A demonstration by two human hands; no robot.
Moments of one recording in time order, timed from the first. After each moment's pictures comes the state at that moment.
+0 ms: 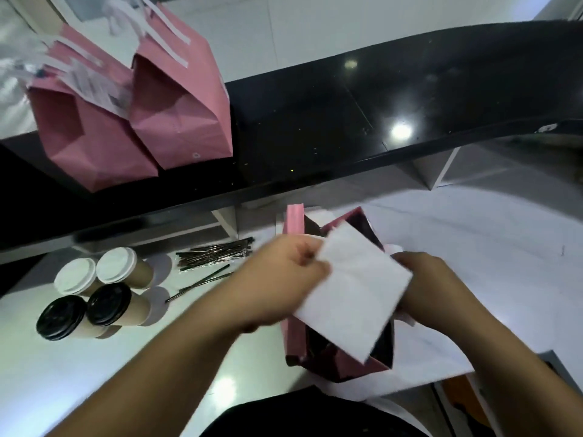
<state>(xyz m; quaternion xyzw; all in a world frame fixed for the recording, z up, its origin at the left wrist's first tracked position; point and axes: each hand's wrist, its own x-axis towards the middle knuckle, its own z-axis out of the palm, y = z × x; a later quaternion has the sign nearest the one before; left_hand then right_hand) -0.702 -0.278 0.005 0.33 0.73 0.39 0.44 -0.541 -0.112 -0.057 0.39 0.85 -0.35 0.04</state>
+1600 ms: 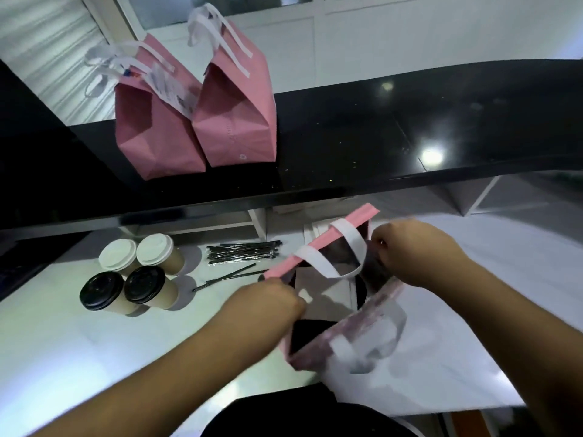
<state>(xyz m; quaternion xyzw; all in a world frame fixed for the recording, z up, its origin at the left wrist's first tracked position) -0.722 -0.356 -0.045 0.58 0.80 -0.11 0.13 -0.629 -0.098 -0.037 0.22 0.97 -0.09 0.08</state>
